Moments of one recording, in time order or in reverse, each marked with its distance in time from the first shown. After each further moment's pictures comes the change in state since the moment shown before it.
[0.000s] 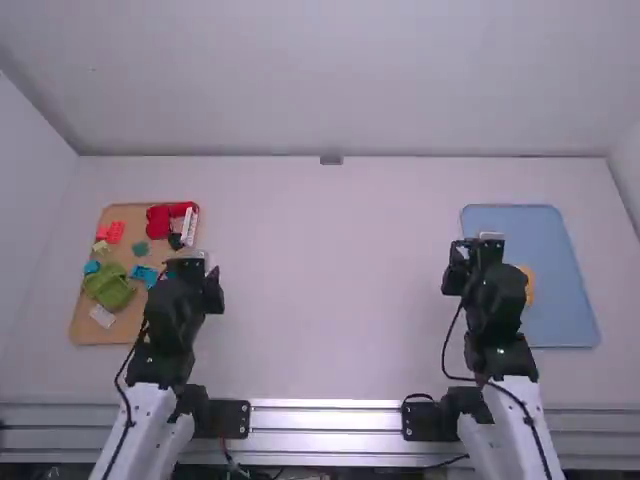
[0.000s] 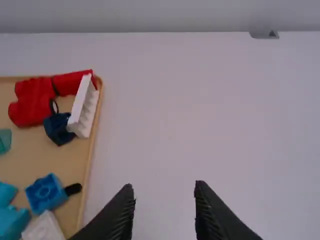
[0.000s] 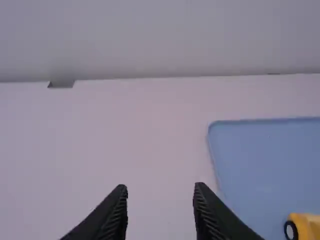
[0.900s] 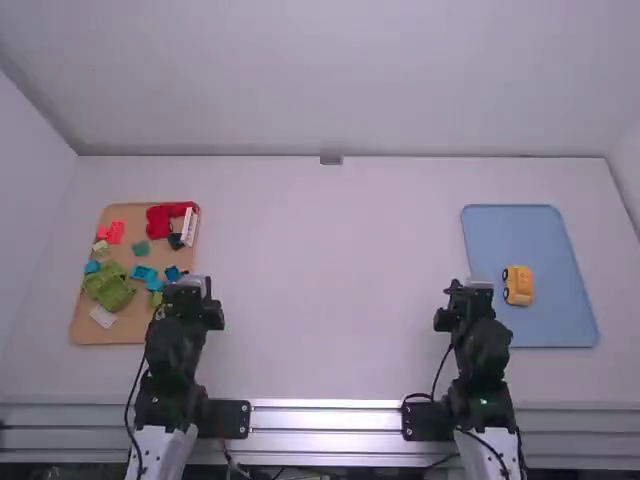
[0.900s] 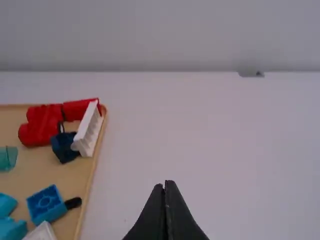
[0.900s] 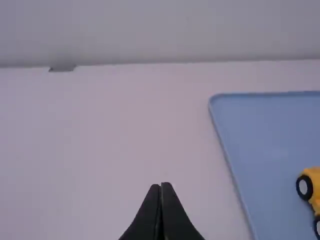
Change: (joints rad) left arm 0.000 -0.441 -0.205 0.007 0.003 0.000; right arm 0.000 -0.479 -0.363 0.008 -0.002 0.000
